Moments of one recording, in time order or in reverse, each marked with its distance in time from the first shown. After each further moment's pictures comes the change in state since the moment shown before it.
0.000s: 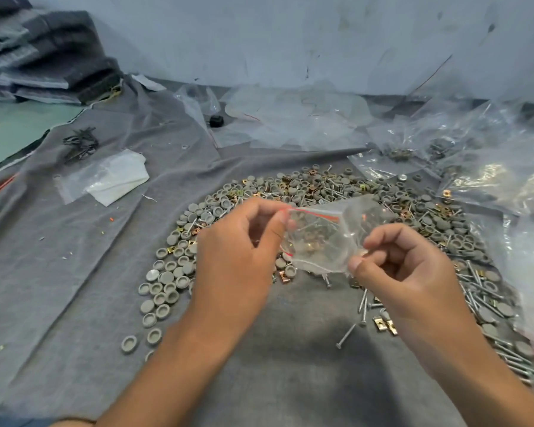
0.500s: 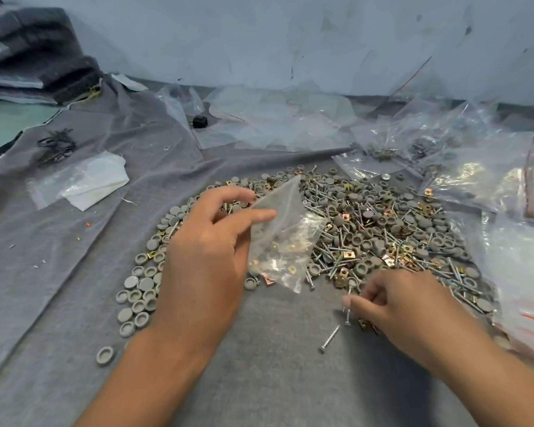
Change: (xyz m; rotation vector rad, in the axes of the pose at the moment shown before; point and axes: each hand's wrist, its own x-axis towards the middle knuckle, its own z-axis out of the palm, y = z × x) left_hand 0.003 -0.009 -0.005 0.429 0.116 0.362; right_hand 0.008 0.015 -0.038 -1.290 -0.162 0.291
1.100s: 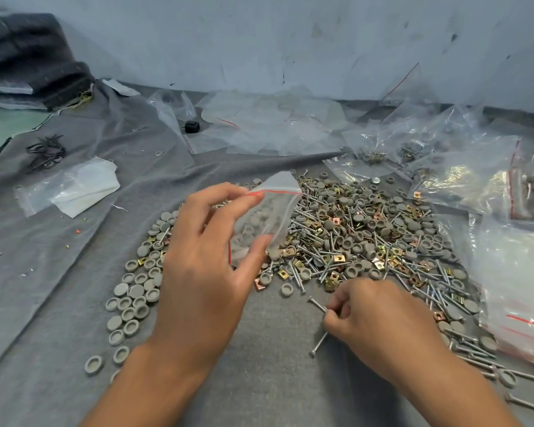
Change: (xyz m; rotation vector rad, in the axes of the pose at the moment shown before) left_hand -0.006 0.010 0.003 -0.021 0.093 0.047; right_hand -0.009 -0.023 0.010 -0.049 0.042 -0.038
